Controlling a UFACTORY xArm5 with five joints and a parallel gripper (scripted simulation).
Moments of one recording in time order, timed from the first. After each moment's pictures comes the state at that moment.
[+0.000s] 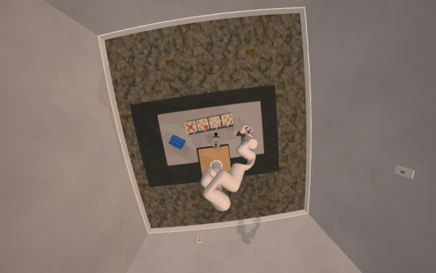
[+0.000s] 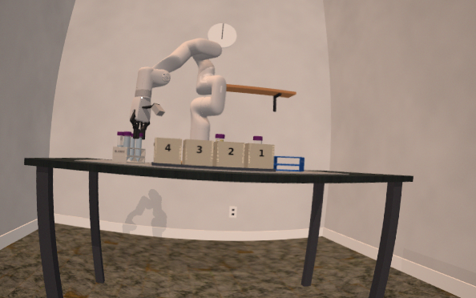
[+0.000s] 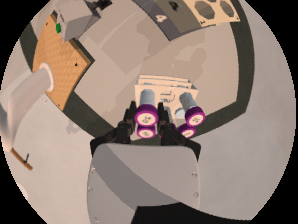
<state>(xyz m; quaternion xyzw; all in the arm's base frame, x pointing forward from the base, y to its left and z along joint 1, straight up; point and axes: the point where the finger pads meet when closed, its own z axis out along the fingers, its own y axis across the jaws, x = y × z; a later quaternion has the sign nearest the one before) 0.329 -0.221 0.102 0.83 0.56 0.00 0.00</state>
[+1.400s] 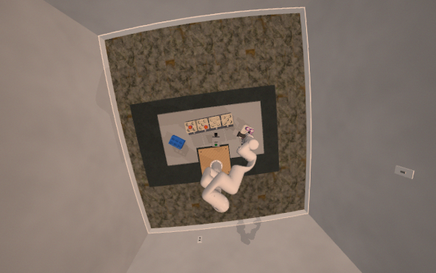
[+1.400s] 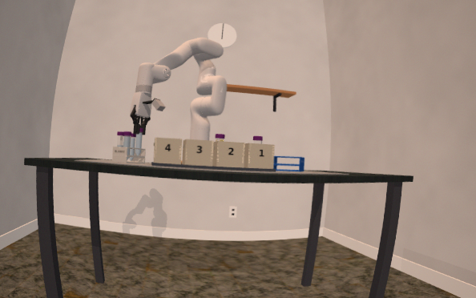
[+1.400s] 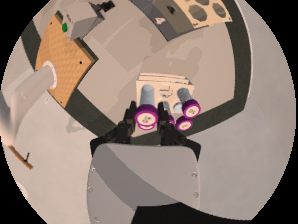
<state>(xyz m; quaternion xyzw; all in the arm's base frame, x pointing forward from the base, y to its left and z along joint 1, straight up) 0.329 -0.221 0.122 0.83 0.56 0.00 0.00</state>
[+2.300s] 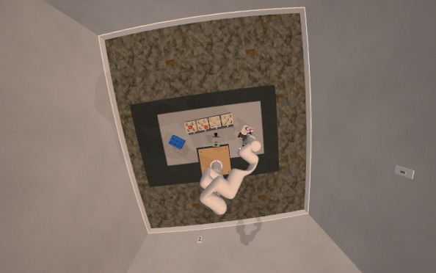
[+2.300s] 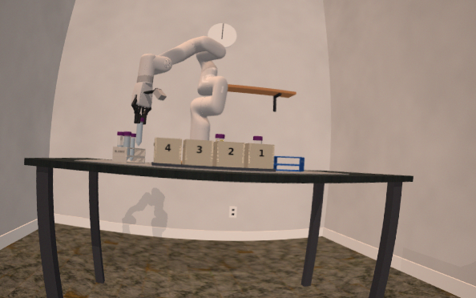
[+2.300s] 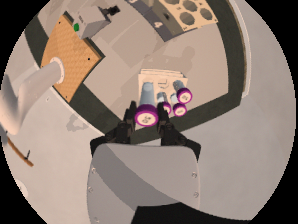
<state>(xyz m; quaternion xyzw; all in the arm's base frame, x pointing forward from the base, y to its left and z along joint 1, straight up) 0.329 -0.221 0.165 0.83 0.56 0.00 0.00</state>
